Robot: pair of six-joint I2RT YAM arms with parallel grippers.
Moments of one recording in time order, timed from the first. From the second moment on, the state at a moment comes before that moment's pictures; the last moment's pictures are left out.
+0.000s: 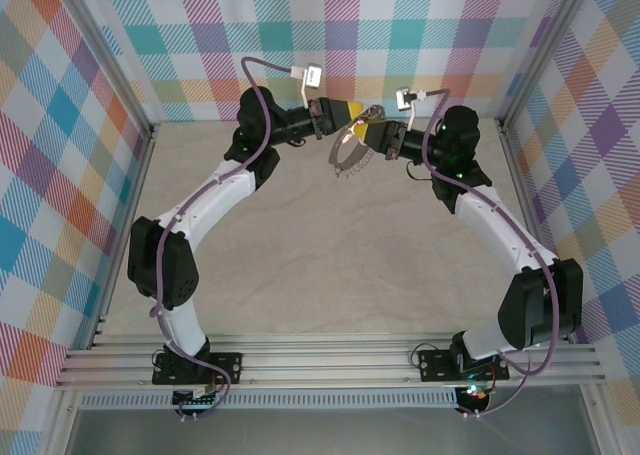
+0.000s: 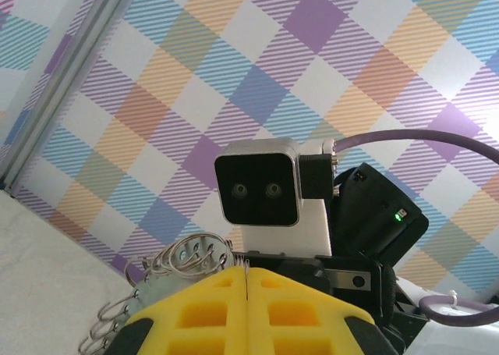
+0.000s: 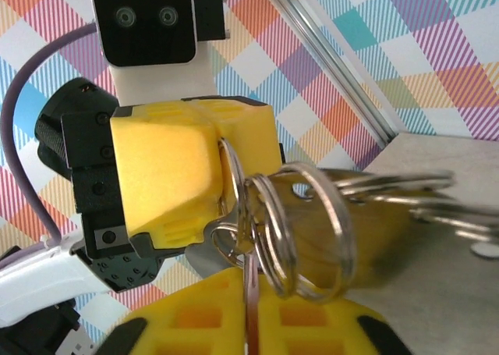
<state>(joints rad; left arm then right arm) -0.50 1.80 1.62 0.47 0.83 -0.85 0.29 1.46 1.23 0.32 -0.94 0.75</state>
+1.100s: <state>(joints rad) -0.55 1.78 1.46 0.97 0.59 -1.11 0.21 1.41 1.25 0.53 -0.80 0.94</state>
